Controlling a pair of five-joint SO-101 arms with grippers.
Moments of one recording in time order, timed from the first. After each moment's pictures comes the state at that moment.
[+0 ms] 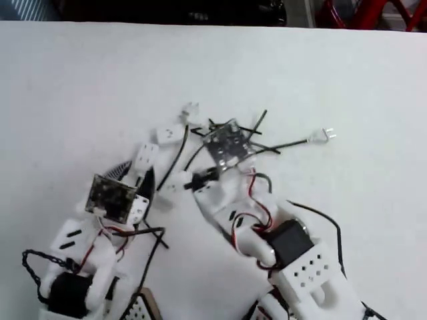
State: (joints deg) left arm 7.3 -104.4 75.1 61.6 -13.0; right arm -35.6 -60.4 52.2 55.7 -1.5
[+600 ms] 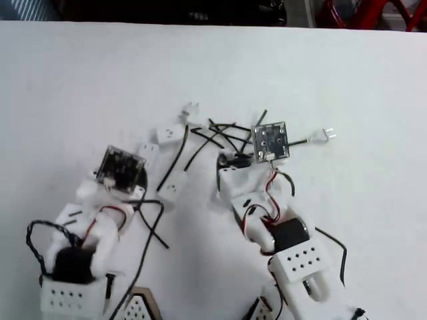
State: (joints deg) left arm 0.9 -86.1 73.8 56.7 -18.9; right arm -24.2 -60.4 71.1 30.0 -10.0
